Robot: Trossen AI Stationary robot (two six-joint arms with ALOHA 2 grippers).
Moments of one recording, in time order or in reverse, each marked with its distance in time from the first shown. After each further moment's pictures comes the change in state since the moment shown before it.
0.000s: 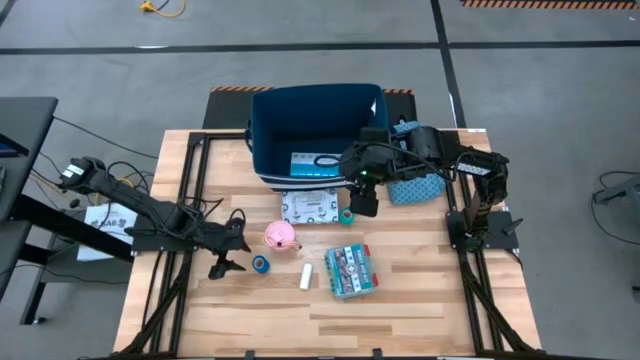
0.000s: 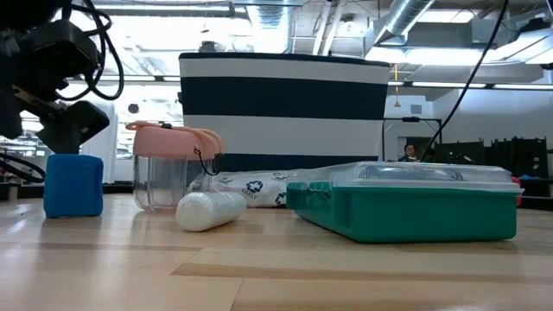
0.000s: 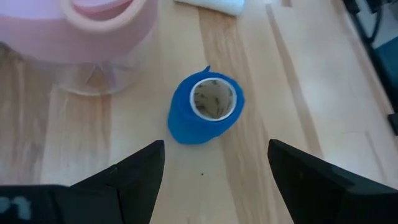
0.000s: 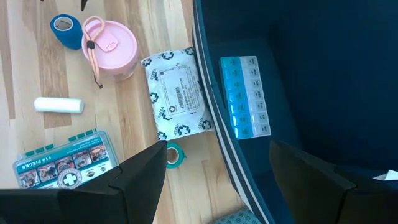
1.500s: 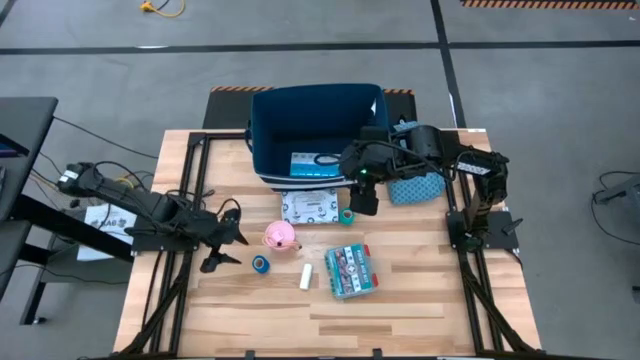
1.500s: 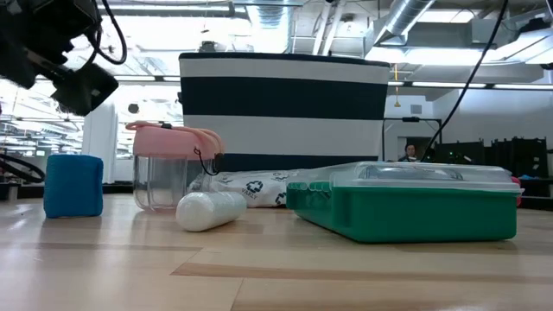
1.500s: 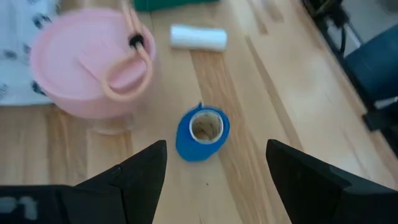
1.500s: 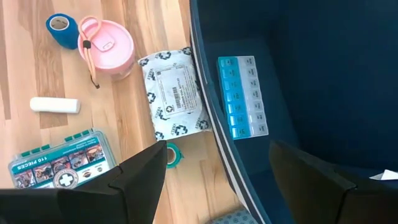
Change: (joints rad) left arm 0.055 -0.136 0.124 -0.206 0.033 0.165; right arm -0.003 0.000 0.001 0.000 0.004 -0.008
